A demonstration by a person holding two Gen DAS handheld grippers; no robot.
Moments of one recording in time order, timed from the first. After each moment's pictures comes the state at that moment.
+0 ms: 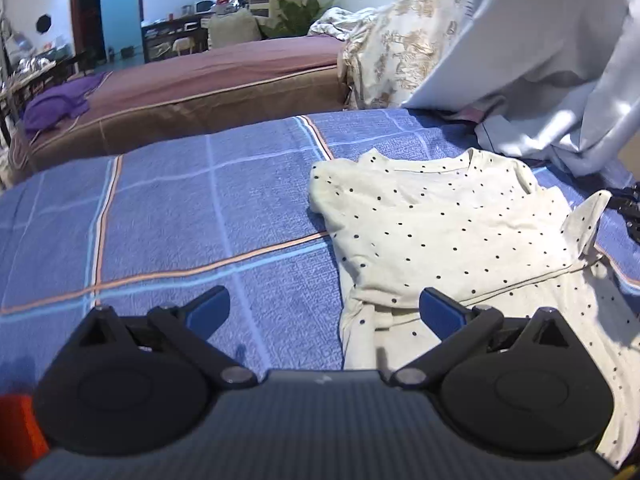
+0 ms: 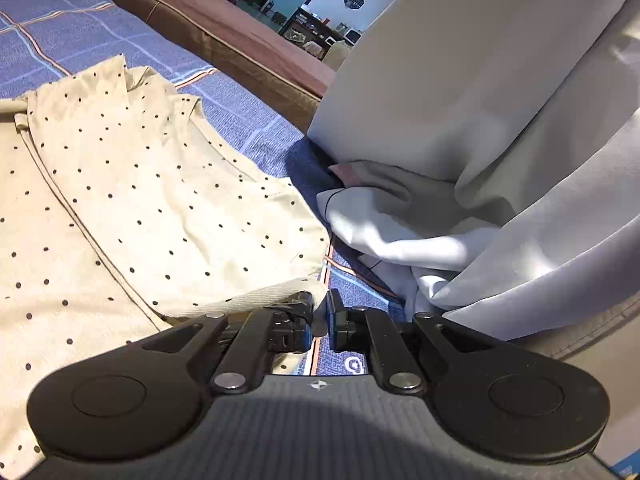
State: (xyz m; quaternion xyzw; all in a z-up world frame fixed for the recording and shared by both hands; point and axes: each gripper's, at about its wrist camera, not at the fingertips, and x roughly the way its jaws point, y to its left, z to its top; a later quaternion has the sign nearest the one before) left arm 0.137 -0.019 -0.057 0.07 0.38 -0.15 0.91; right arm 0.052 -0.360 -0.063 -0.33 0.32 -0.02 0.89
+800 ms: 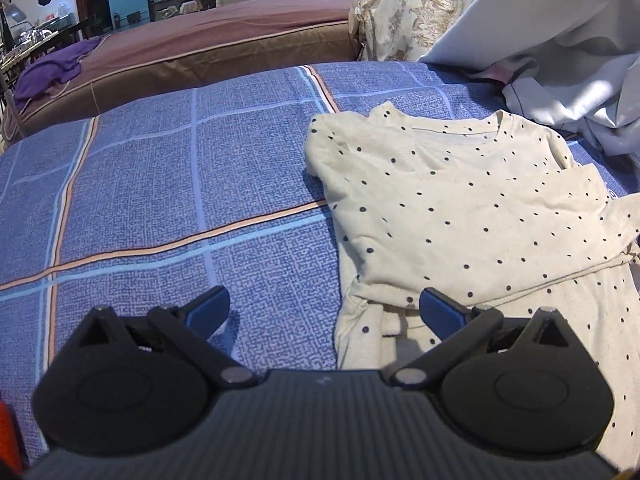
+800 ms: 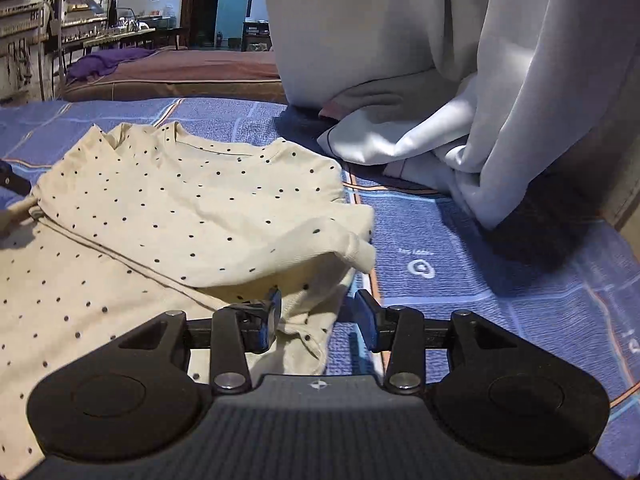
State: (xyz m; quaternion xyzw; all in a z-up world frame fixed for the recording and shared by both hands) left arm 0.173 -0.038 -0.101 0.06 0.43 -0.14 0.89; right arm 0.035 -0.426 -0.089 -0.06 0.35 -0.01 0.94
